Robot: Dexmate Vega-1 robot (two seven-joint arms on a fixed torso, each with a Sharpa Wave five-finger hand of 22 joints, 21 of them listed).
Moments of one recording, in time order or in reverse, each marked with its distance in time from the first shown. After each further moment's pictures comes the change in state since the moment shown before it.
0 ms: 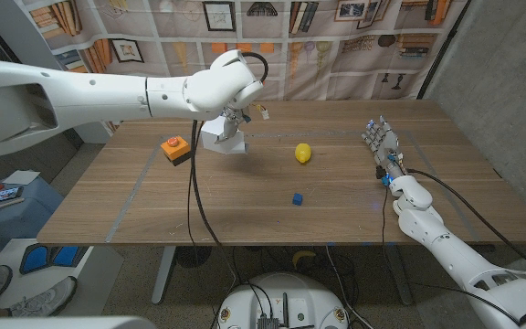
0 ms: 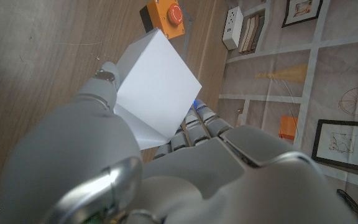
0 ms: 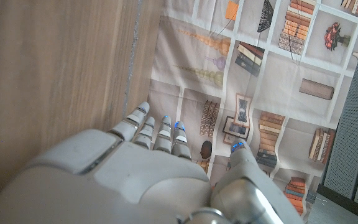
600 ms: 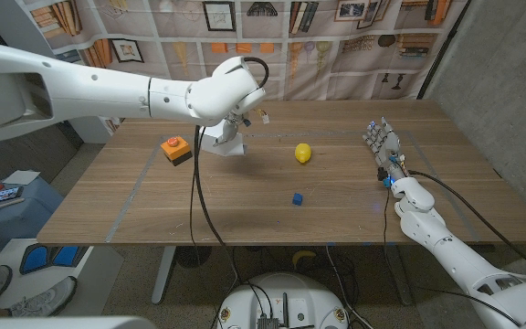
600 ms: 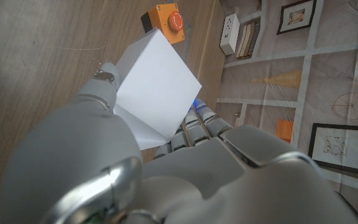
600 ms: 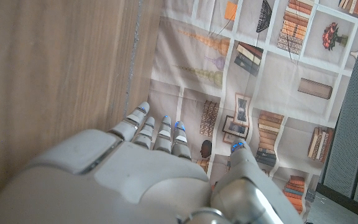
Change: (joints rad) left arm -0.065 -0.007 0.103 -0.033 -0.005 0.109 0.000; left_hand -0.004 0.004 -0.010 -0.001 0.000 -0.004 0.004 0.008 0.000 0.005 0.005 0.000 0.006 0.008 0.000 0.004 -0.003 0.004 0.004 0.000 0.000; right arm -0.018 -0.009 0.005 -0.020 0.007 -0.003 0.004; right_hand 0.000 0.000 0.000 0.000 0.000 0.000 0.000 0.000 0.000 0.000 0.000 0.000 0.000 0.000 0.000 0.000 0.000 0.000 0.000 0.000 0.000
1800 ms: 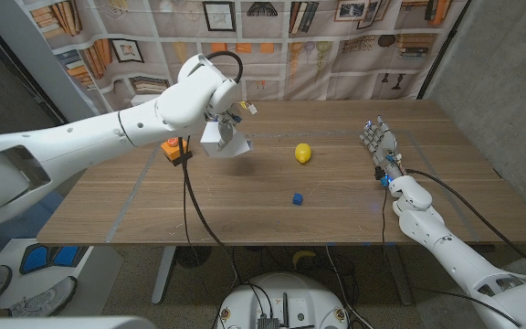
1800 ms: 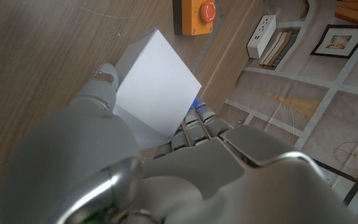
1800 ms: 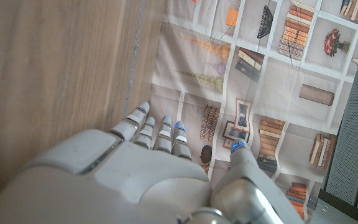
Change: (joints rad) left arm 0.587 0.130 -0.704 -0.085 0.151 -0.129 0.005; left_hand -0.010 0.003 -0.028 0.003 0.000 -0.005 0.005 0.015 -0.003 -0.004 0.004 -0.015 0.005 0.000 0.000 0.000 0.000 0.011 0.000 0.000 0.005; right arm -0.003 -0.006 -0.012 -0.033 -0.016 -0.027 -0.025; right_hand 0.000 0.000 0.000 0.000 0.000 0.000 0.000 0.000 0.000 0.000 0.000 0.000 0.000 0.000 0.000 0.000 0.000 0.000 0.000 0.000 0.000
